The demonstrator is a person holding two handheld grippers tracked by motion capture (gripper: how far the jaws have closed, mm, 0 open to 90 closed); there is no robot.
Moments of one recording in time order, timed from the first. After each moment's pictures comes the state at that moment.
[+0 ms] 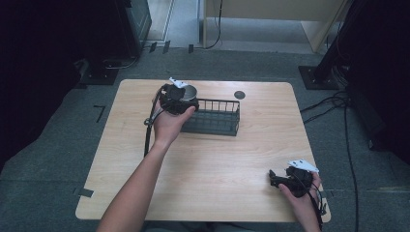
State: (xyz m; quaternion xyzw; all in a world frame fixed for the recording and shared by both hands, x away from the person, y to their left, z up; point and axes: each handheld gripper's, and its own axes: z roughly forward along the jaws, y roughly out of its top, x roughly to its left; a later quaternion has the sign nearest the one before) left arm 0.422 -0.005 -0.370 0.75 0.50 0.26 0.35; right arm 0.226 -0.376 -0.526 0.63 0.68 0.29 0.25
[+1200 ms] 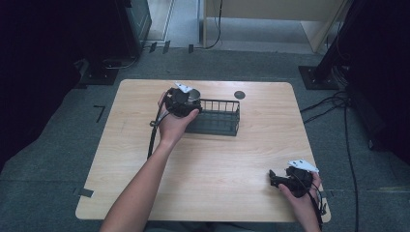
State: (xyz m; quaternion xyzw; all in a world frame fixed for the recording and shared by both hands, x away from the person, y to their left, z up) left arm 0.436 -0.015 -0.402 0.76 0.49 0.27 0.34; right arm 0.226 -0.376 -0.526 0.63 0.68 0.29 0.25
